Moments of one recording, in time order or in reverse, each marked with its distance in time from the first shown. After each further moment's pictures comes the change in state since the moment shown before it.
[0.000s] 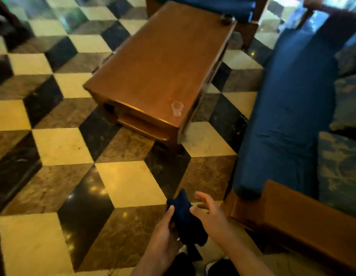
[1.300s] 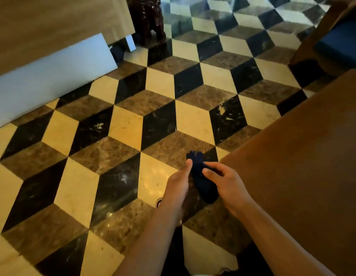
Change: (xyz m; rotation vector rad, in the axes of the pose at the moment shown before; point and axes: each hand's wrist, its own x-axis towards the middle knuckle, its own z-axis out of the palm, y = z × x) left_hand -0.075 0.783 -0.174 0.013 0.321 0.569; right_hand 0.355 -0.599 0.495 -0.046 -0.458 -0.218
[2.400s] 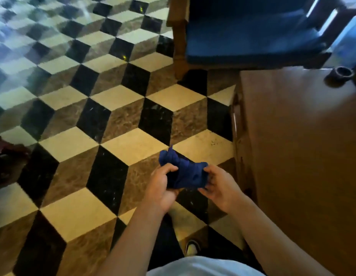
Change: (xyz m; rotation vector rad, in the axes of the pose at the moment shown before) left_hand 0.499 0.479 0.404 0.176 -0.551 -0.235; right_hand 0.522 -0.299 -0.279 1.043 0.798 0.235
